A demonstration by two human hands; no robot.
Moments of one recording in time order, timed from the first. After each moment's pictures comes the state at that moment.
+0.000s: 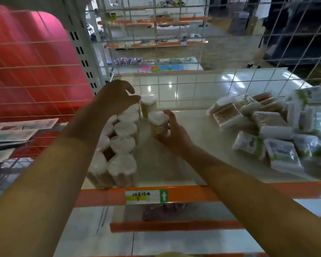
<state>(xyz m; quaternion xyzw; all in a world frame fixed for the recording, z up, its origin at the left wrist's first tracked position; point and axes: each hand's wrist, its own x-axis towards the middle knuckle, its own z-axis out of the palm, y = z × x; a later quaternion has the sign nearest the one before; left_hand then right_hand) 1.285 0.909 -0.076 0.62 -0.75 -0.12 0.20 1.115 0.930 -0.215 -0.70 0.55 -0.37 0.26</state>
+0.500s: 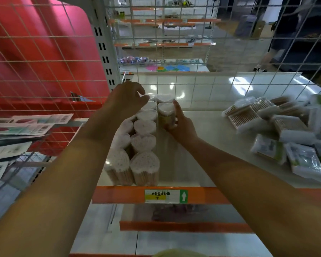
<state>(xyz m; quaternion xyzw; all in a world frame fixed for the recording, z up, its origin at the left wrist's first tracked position) 1.315 0.910 -0.090 0.61 -0.74 -0.11 0.24 1.148 0.898 -0.208 -0.68 0.62 -0.33 0.21</state>
